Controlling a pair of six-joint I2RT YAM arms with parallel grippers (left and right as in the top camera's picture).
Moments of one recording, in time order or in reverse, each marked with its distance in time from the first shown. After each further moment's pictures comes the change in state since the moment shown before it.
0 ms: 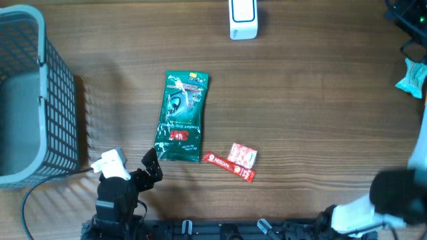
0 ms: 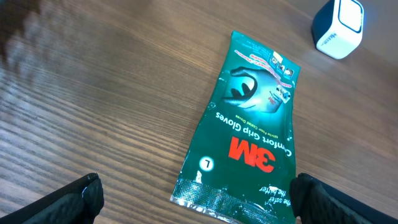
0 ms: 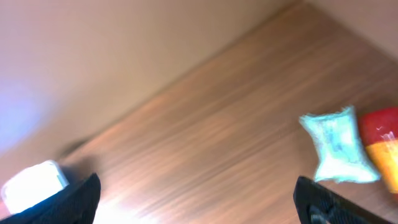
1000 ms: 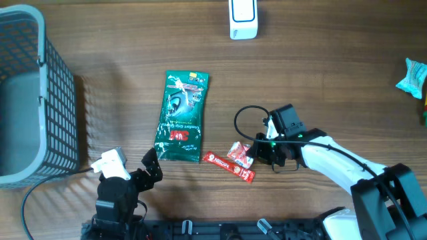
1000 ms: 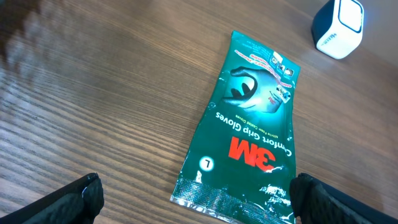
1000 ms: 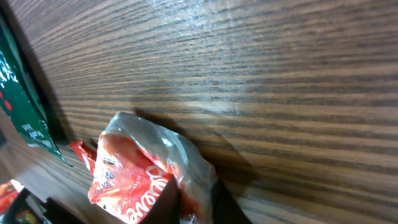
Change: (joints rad) left arm 0.000 0.000 0.000 0.000 0.000 0.000; right arm 0.713 -0.163 -1.262 0.505 -0.435 0.369
